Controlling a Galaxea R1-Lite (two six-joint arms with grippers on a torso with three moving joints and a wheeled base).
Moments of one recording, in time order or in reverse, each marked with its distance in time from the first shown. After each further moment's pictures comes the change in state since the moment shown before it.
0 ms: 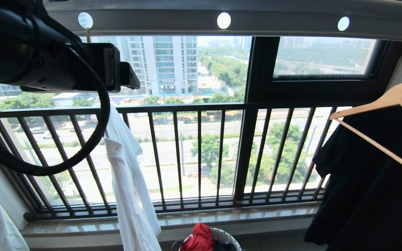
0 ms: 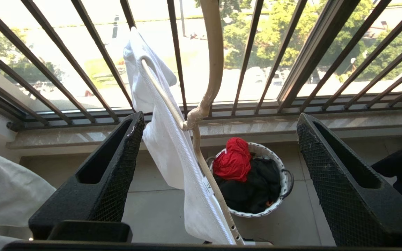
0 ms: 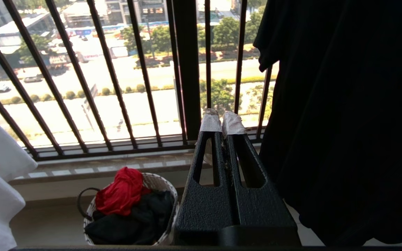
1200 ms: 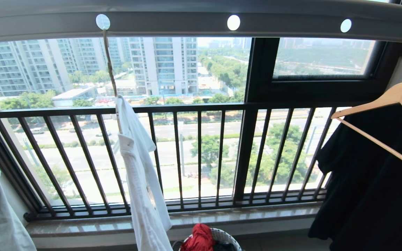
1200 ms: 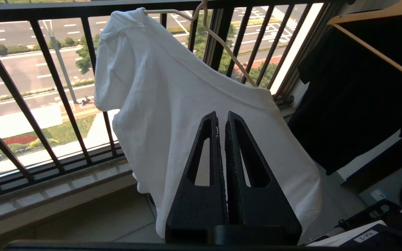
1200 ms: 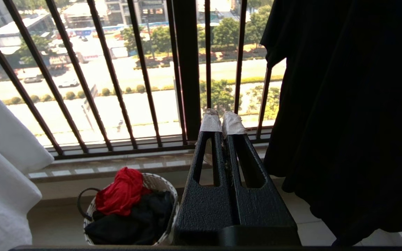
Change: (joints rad) left arm 0.622 -0.695 0.631 -0.289 -0.997 0.244; right arm 0.000 0.000 0.000 0.000 0.000 0.000
